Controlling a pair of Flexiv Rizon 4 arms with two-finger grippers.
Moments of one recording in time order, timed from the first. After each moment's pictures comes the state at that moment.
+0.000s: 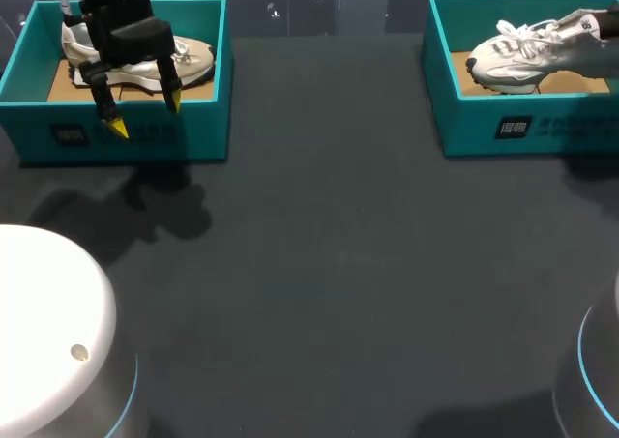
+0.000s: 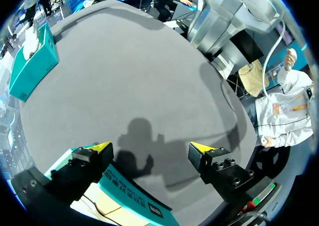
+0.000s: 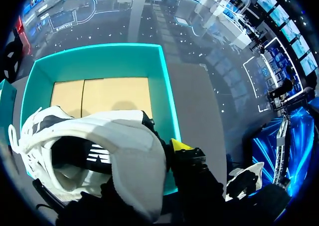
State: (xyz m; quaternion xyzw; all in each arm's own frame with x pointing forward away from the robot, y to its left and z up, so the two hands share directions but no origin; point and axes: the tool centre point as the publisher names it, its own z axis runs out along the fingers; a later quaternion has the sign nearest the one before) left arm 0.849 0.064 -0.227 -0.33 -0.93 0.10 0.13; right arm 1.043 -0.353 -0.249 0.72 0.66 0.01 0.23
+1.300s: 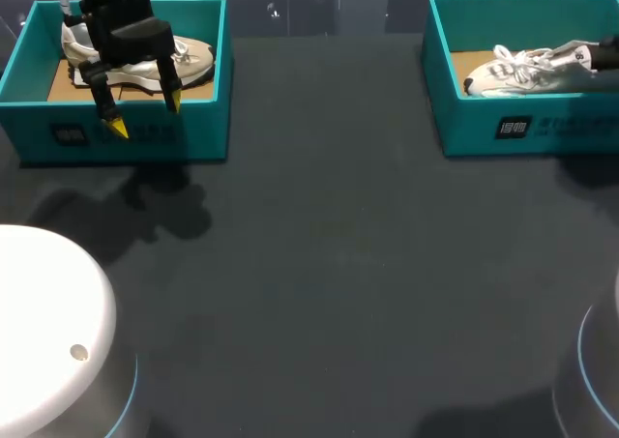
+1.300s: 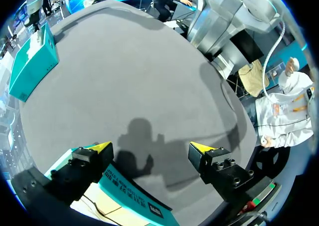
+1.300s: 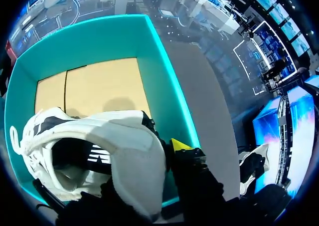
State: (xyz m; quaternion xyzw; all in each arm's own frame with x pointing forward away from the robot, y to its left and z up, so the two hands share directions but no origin) left arm 0.849 0.064 -0.227 -0.33 -0.93 0.10 0.13; right arm 1.019 -0.358 -0.307 0.77 0.60 -0.01 0.22
